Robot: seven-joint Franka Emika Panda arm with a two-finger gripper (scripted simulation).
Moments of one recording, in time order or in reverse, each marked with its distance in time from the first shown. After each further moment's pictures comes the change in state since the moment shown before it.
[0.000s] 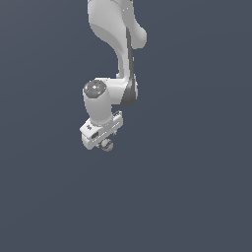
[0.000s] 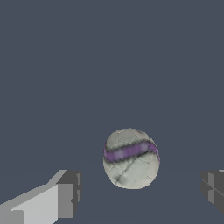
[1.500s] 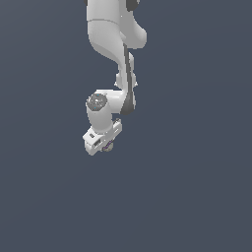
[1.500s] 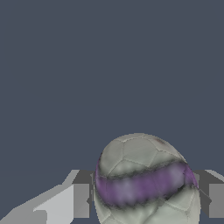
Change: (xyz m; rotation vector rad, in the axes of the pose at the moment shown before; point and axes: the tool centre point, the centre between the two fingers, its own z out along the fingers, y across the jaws) arm -0.004 0.001 0.053 0.001 0.001 -0.035
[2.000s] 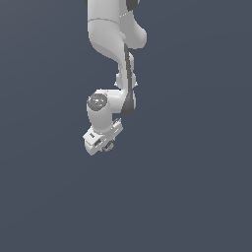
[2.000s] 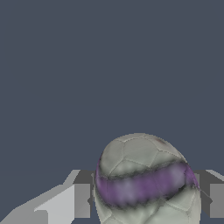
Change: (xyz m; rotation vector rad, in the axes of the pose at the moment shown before) arm 0.000 -0.002 -0.001 0.001 -0.001 0.000
